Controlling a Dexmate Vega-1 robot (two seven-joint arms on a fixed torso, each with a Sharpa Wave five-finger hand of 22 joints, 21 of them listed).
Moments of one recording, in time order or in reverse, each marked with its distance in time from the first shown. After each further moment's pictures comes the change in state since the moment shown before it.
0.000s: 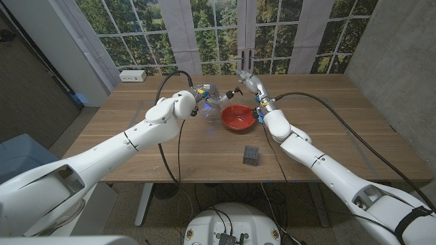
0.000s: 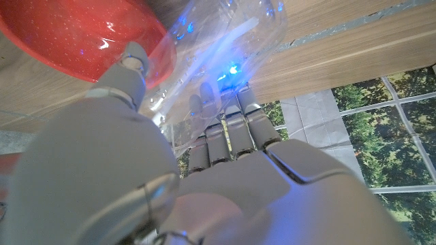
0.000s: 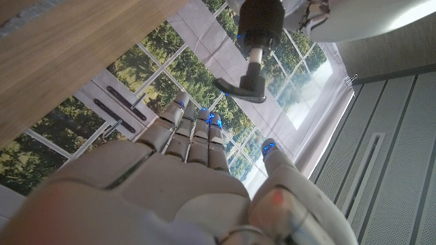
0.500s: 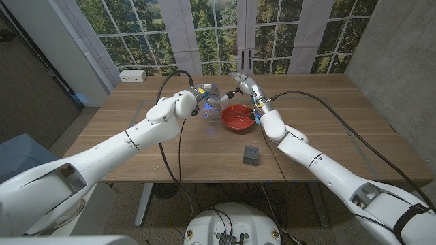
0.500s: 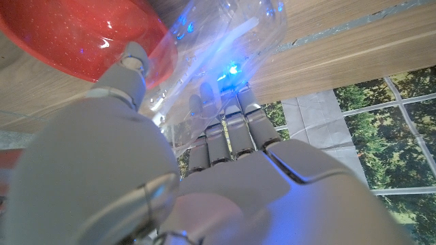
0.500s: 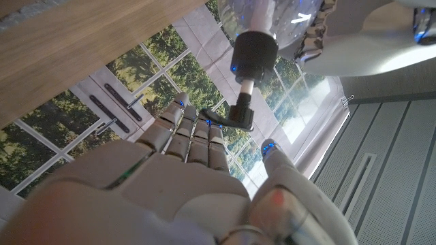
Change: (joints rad) left arm -0.012 -0.007 0.009 0.011 -0.004 -0.002 -0.001; left_hand 0.000 0.000 0.000 0.000 0.002 0.001 -0.001 -0.004 0.000 0.000 0.000 0.000 0.000 0.000 0.000 -0.004 0.000 0.000 0.000 0.007 0.000; right arm 0.015 0.002 -0.039 -0.001 -0.089 -0.048 -0.037; right_hand -0.008 -0.008 0.008 0.017 0.000 0.009 -0.009 0.000 0.000 0.005 -0.005 0.000 0.000 -0.004 -0.011 0.000 0.005 -0.004 -0.004 0.000 0.000
